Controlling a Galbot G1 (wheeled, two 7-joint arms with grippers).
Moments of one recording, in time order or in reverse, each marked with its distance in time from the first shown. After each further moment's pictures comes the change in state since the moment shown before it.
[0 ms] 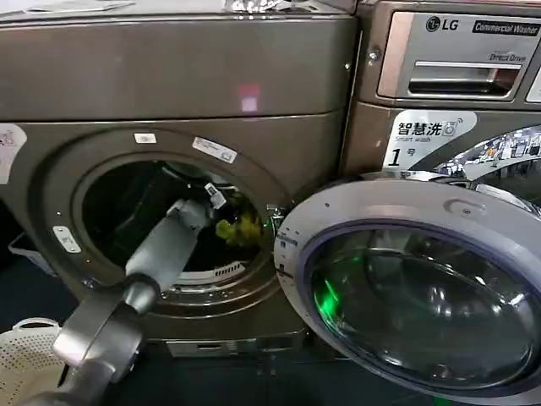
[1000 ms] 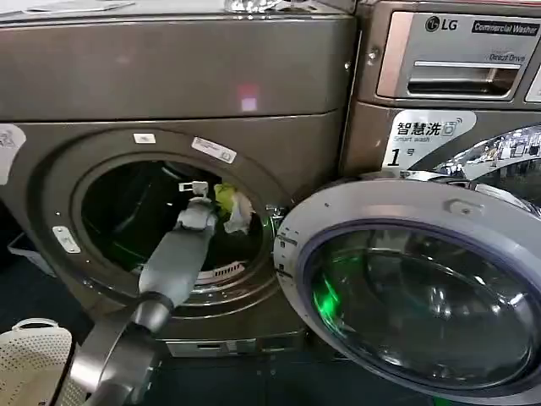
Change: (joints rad) left arm 0.111 -0.061 -0.229 -0.159 -0.388 -0.184 -0.708; right arm 0.030 -0.005 -0.047 -0.004 -0.003 0.001 0.006
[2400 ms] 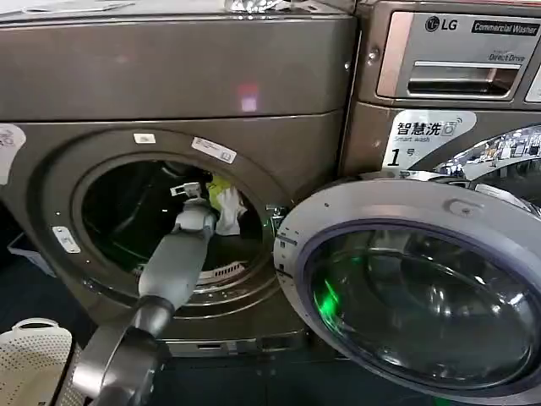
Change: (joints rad) left arm 0.017 -0.007 -0.051 -0.023 -0.021 -0.037 -0.080; right arm -0.025 -0.007 0.058 -0.034 0.018 -0.003 0.072
